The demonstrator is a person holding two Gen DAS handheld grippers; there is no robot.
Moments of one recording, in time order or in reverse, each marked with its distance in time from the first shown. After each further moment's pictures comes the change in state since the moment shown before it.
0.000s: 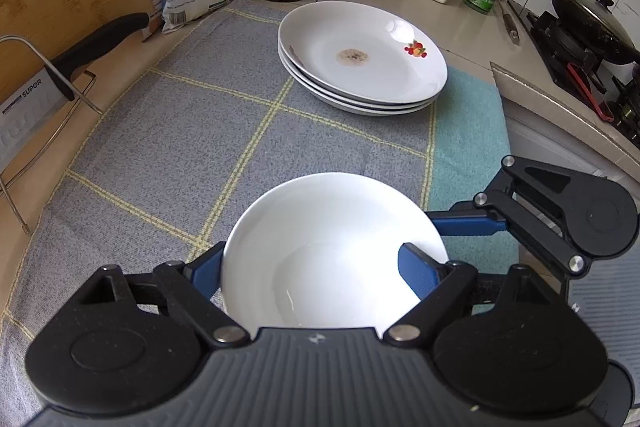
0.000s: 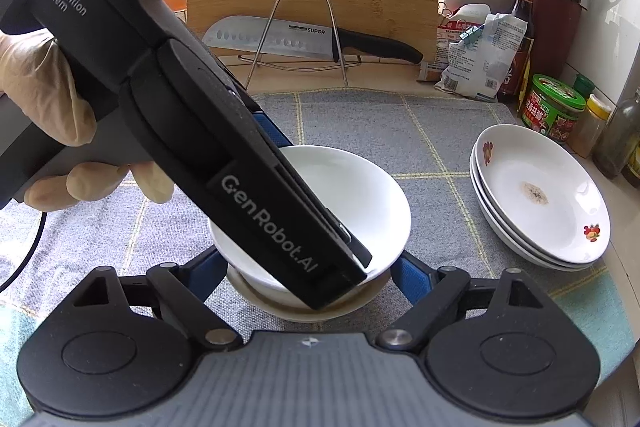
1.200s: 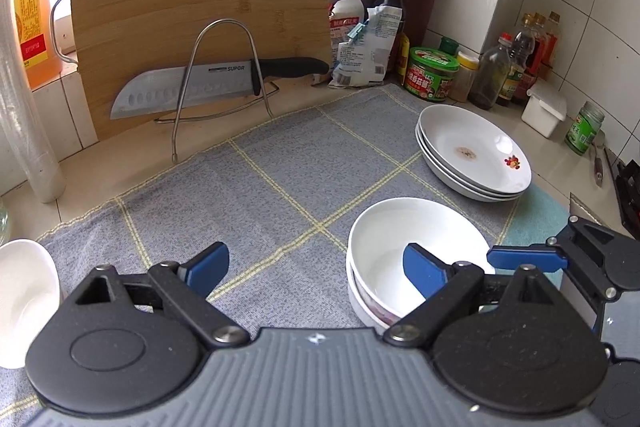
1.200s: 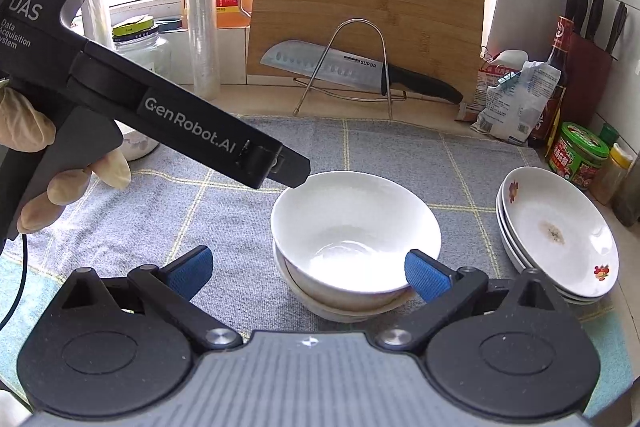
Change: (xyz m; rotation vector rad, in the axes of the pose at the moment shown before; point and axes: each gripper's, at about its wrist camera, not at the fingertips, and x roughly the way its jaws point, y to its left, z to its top) left arm -0.071 0.006 -0.078 -0.386 -0.324 0.288; right arm -0.028 0.021 -0.007 -0.118 -0.081 0.084
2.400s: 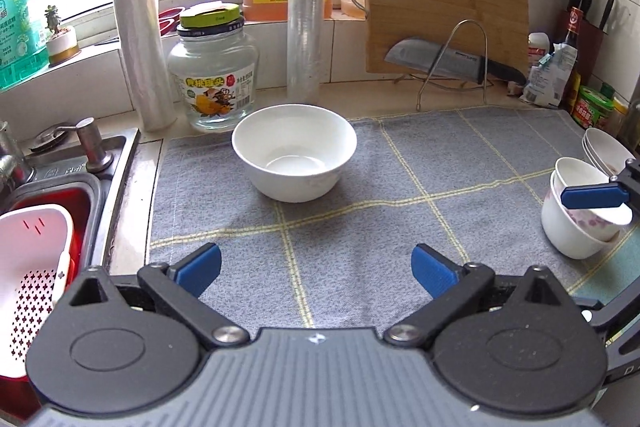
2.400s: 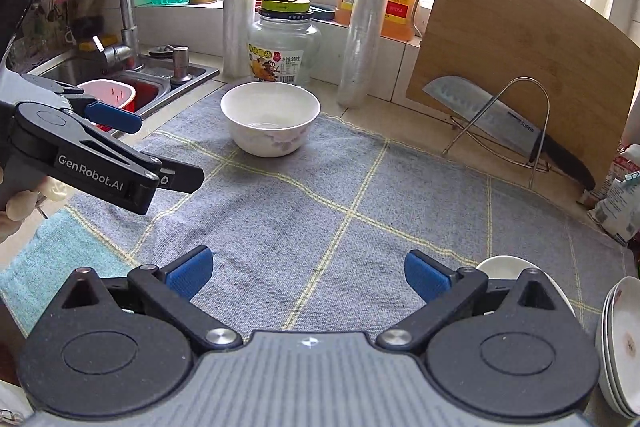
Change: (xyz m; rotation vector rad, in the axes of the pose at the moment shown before) left arm -0.108 0.087 -0.116 -0.285 -0.060 0.437; right arm 0.025 0.095 0.032 -0.279 0.012 0.229
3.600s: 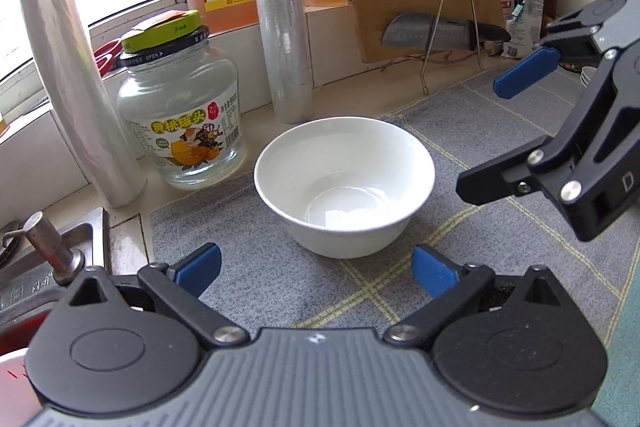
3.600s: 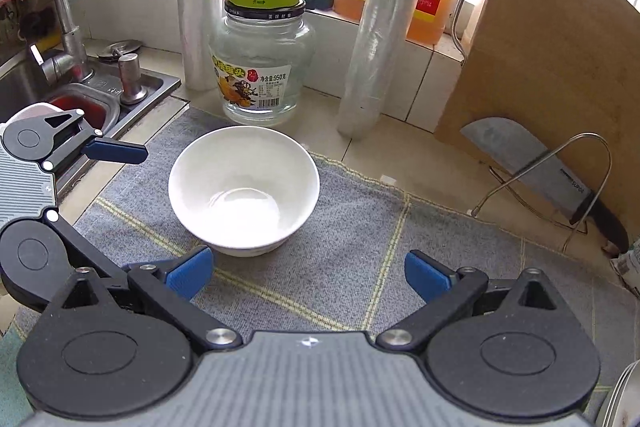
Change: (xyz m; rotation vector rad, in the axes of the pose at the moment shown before) left arm 0.081 0.055 0.029 0.298 -0.035 -0.112; right arm 0.111 0.007 0.115 0.018 0.136 -0.023
